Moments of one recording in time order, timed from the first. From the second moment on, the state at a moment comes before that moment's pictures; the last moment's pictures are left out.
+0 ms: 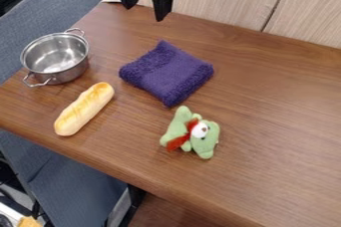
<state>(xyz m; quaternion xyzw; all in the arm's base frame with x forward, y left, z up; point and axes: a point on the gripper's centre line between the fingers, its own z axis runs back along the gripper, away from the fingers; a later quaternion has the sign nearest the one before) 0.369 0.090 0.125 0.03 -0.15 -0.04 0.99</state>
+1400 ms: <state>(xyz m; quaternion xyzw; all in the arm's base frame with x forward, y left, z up) 0.361 0.052 0.032 0.02 -0.05 -0.10 0.99</state>
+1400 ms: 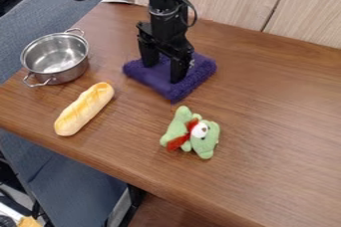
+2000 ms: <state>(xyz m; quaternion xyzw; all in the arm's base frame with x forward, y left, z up) 0.395 0.108 0.035 0.03 -0.05 0.01 1.00</state>
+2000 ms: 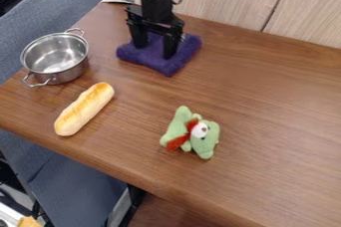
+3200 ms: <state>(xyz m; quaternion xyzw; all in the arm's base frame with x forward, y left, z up) 0.403 0.190 0.042 0.05 -0.04 0.15 0.99</state>
